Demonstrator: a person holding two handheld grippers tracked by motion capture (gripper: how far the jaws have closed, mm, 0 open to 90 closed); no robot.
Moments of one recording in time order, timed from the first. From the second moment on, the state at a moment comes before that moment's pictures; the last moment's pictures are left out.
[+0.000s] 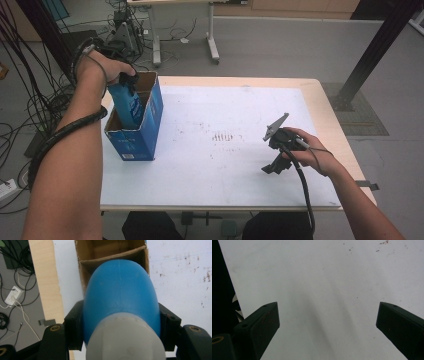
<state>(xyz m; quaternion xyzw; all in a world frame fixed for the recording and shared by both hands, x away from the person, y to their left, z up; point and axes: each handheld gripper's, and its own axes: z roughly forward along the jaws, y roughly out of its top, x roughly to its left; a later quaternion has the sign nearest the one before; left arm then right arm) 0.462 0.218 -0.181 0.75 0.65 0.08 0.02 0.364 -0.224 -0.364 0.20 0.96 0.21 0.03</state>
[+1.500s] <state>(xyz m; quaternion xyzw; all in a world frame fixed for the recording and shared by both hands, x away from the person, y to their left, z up) 0.459 0.222 -0.267 0.75 0.66 0.07 0.01 0.365 -0.215 -0.371 0.20 0.96 0.20 0.02</state>
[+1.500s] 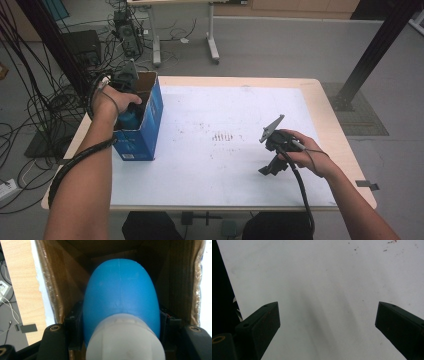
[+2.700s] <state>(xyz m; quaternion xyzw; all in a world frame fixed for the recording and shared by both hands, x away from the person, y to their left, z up) 0.459 0.223 -0.269 0.75 0.66 0.07 0.02 0.365 -0.216 -0.371 0.20 0.96 0.21 0.02</state>
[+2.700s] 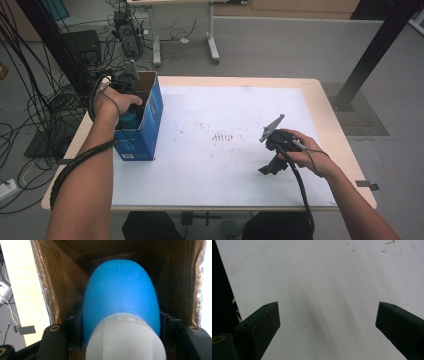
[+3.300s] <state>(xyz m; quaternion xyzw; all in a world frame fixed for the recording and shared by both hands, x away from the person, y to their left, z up) 0.458 0.222 -0.269 0.75 0.66 0.07 0.02 0.363 -0.218 -0.369 0.20 0.96 0.21 0.02</state>
